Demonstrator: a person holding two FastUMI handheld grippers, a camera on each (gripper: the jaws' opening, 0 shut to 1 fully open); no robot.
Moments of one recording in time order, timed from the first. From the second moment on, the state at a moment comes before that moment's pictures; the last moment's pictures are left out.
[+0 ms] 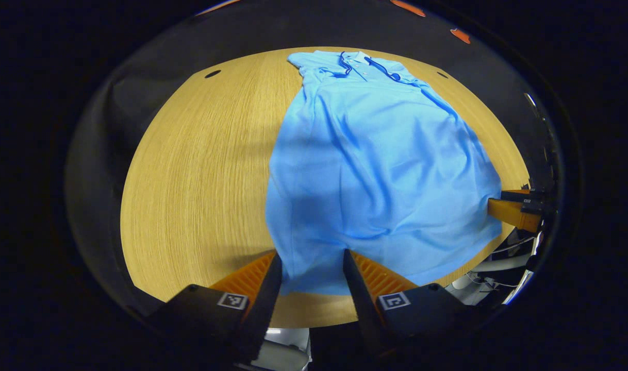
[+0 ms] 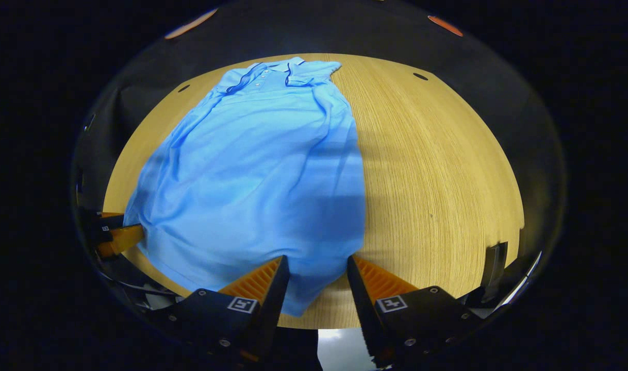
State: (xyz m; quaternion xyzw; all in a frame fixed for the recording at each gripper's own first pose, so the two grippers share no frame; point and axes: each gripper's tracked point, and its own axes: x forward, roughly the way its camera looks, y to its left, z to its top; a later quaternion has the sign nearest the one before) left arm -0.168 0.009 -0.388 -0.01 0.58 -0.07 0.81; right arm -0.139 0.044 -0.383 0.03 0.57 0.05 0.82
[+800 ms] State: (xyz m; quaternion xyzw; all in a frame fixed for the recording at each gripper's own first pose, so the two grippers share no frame) left arm -0.094 0.004 -0.299 -0.09 0.46 -0.05 0.88; right arm -0.075 0.039 -0.302 0.17 0.46 0.07 0.87
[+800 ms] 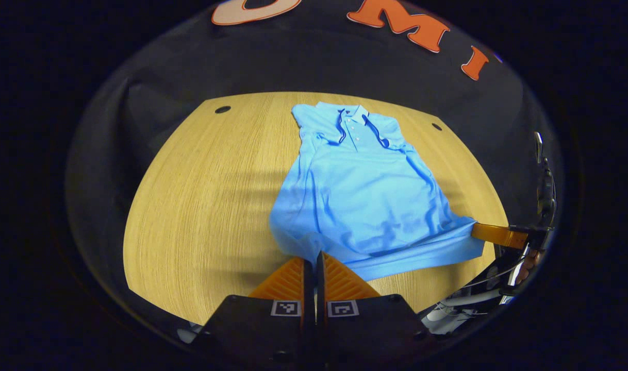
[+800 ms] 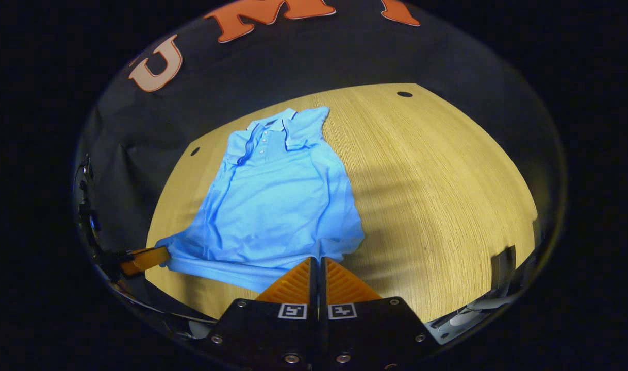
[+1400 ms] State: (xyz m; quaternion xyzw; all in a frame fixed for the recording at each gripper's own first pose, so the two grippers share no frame) left arm 0.001 -0.006 -0.258 -0.10 0.41 -0.09 0.90; right arm 0.003 0.026 -0.263 0.17 0.44 0.07 0.88
